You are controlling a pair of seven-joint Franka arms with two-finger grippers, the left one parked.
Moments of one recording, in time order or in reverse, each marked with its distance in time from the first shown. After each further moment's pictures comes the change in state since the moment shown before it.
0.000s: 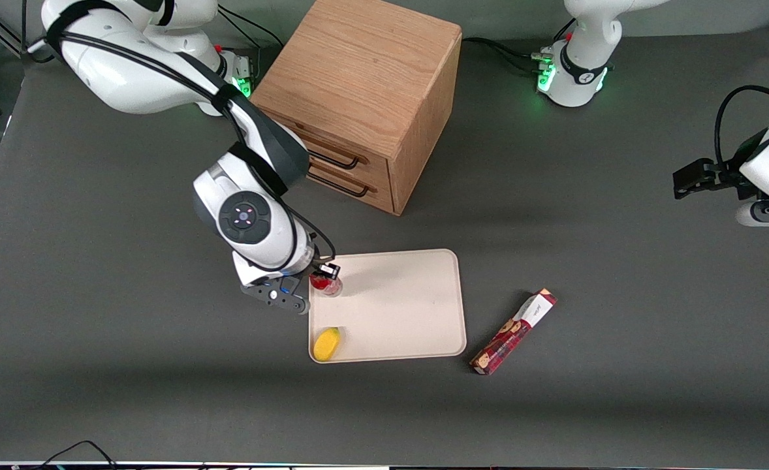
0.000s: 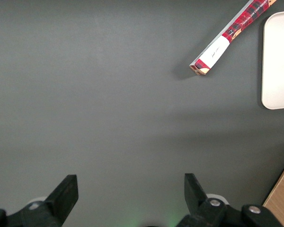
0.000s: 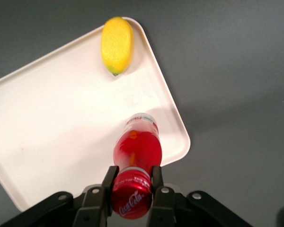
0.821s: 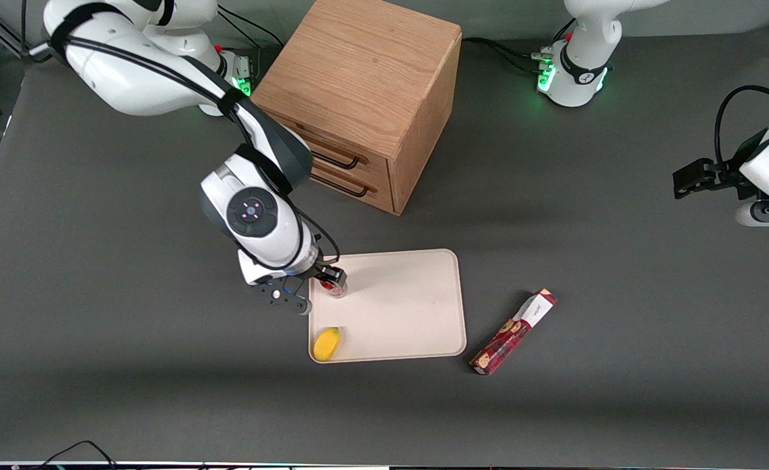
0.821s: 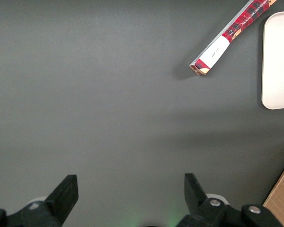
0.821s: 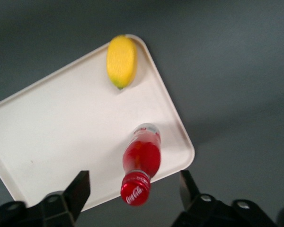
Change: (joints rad) arm -0.015 -0.053 0.007 0.009 -0.031 -0.009 0.015
